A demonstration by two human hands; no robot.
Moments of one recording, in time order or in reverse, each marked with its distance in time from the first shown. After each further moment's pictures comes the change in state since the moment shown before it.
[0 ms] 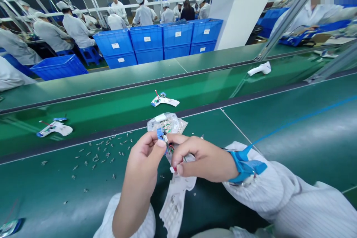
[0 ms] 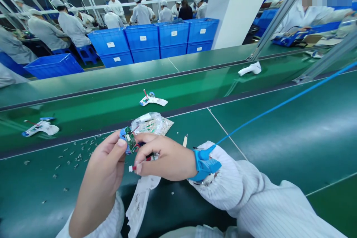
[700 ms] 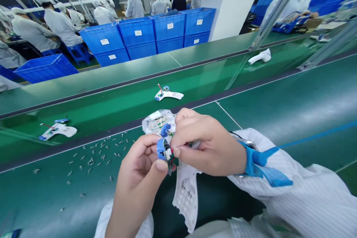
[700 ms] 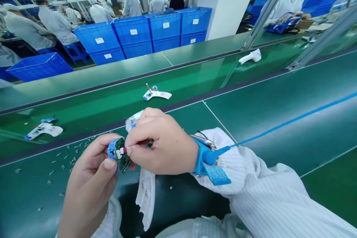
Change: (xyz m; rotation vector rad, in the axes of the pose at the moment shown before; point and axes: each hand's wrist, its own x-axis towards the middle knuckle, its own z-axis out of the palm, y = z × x) left_hand -0.020 0.010 -0.002 -0.018 -0.176 0.079; right_hand 0.004 -0.033 -0.012 -0.508 0.296 -0.372
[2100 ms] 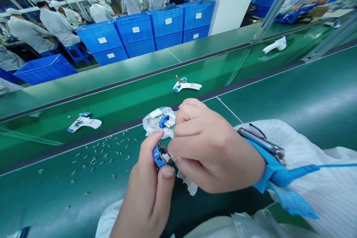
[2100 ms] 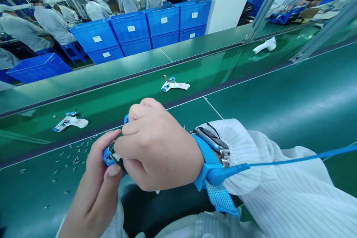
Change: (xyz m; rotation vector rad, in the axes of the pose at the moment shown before) left_hand -0.019 -0.001 0.004 0.721 0.113 0.162; right_hand 0.003 -0.020 -0.003 -0.464 -0.081 -0.168
